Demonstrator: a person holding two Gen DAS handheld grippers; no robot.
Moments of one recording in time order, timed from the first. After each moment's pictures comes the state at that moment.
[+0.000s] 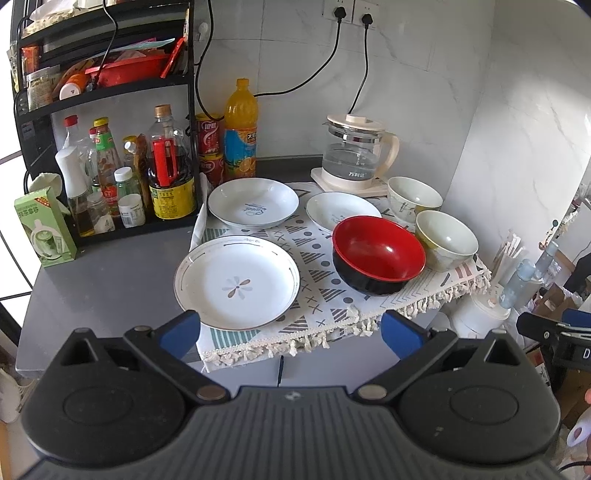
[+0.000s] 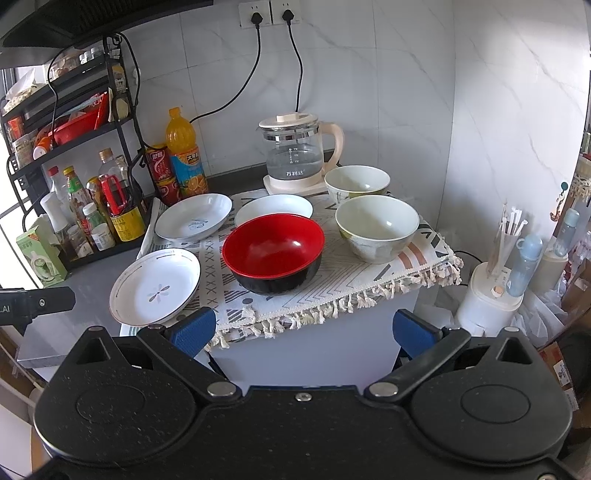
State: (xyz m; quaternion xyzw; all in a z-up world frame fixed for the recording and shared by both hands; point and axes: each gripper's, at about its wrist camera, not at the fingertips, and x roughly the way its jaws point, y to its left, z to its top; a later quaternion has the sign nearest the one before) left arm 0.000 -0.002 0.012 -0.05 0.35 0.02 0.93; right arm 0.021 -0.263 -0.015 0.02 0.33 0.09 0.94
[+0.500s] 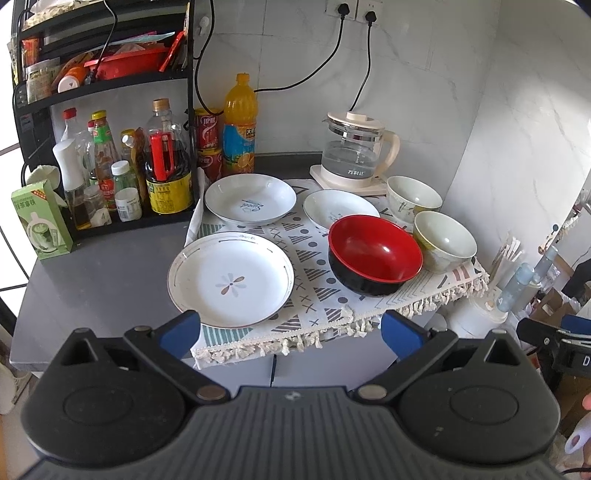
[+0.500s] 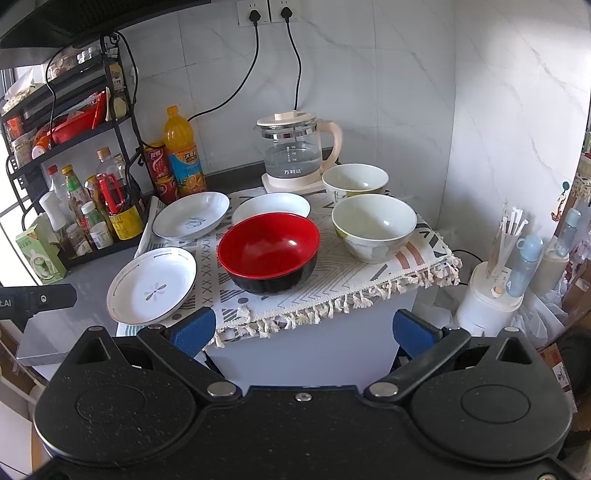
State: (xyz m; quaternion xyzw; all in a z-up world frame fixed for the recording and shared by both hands) left arm 0.007 -0.007 0.010 -0.06 0.36 0.03 0.93; right arm 0.028 -0.273 -0.014 0.02 0.33 0.09 0.94
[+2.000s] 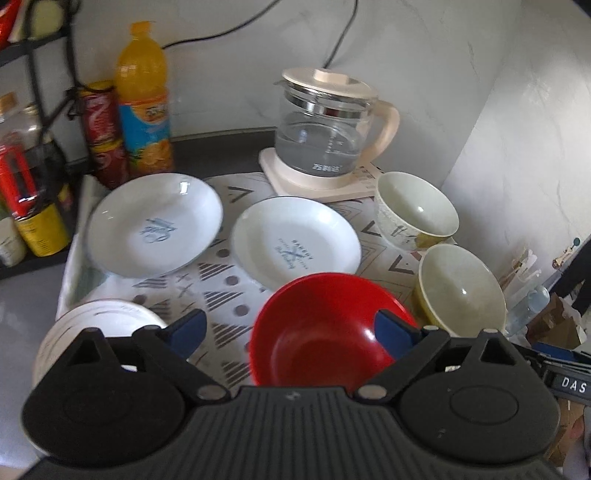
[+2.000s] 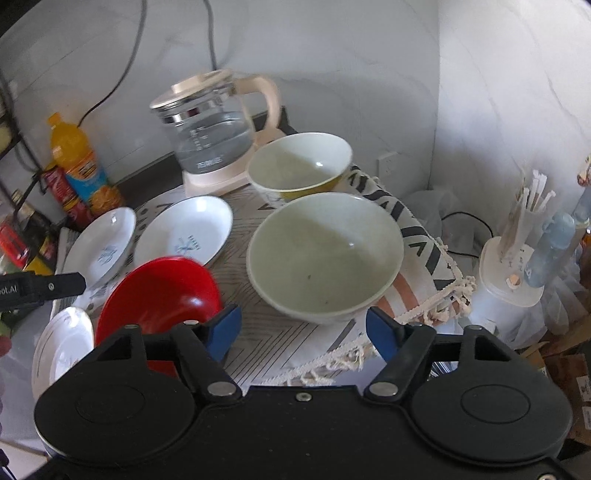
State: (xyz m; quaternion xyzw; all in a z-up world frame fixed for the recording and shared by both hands) left arm 0.278 -0.072 -0.048 -0.07 0.43 -0.02 0.90; right arm 0.259 -0.332 -0.072 0.08 0.42 0.05 0.90
